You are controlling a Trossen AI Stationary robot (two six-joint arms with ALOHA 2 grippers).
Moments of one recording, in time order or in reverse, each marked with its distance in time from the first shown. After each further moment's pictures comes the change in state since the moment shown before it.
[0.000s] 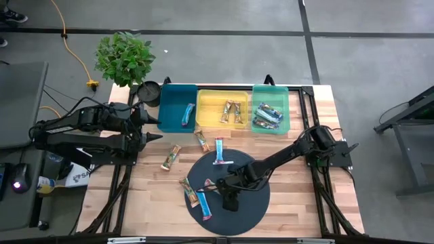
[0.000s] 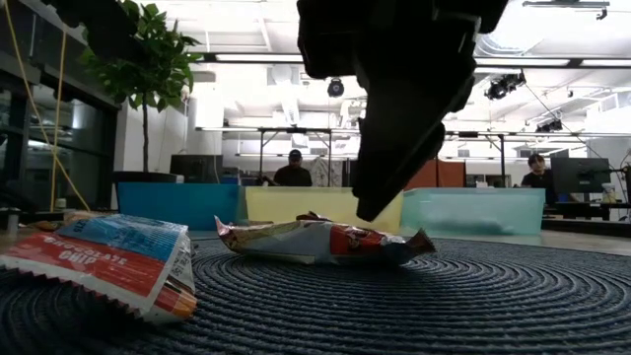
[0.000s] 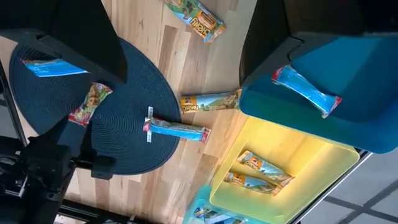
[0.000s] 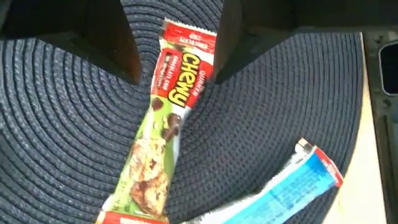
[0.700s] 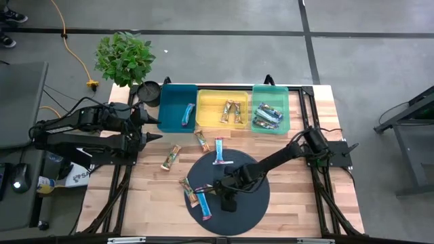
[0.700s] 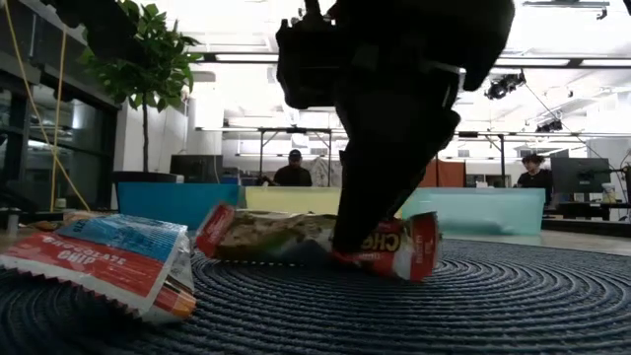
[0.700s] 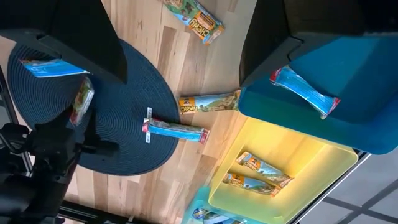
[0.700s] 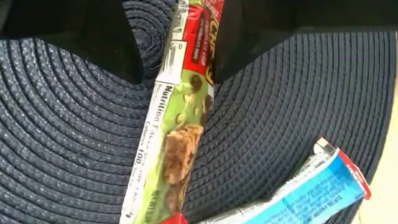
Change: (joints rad) left arm 0.000 0.000 0.000 -0.003 -0.002 0.000; right arm -0.012 0.087 0.021 0.053 -0.021 -0.066
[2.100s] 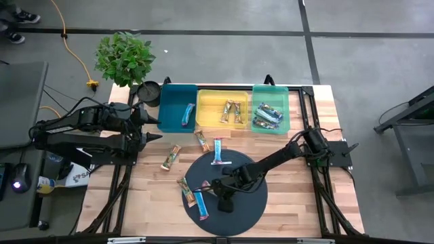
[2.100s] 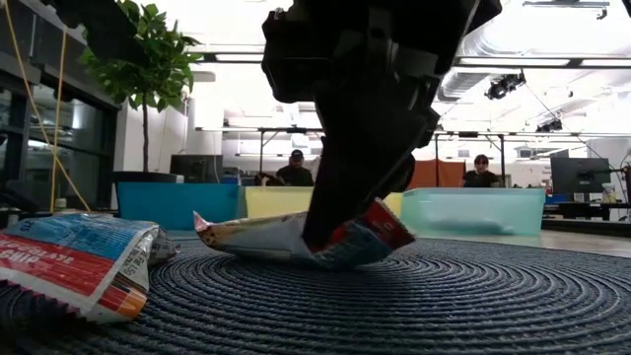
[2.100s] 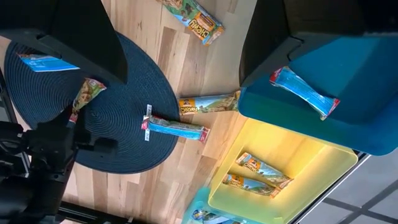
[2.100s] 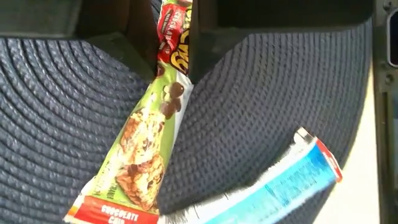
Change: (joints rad) left arm 0.000 0.000 0.000 -0.003 0.000 0.000; right arm -0.003 0.002 -0.001 0.084 -0.015 0.038
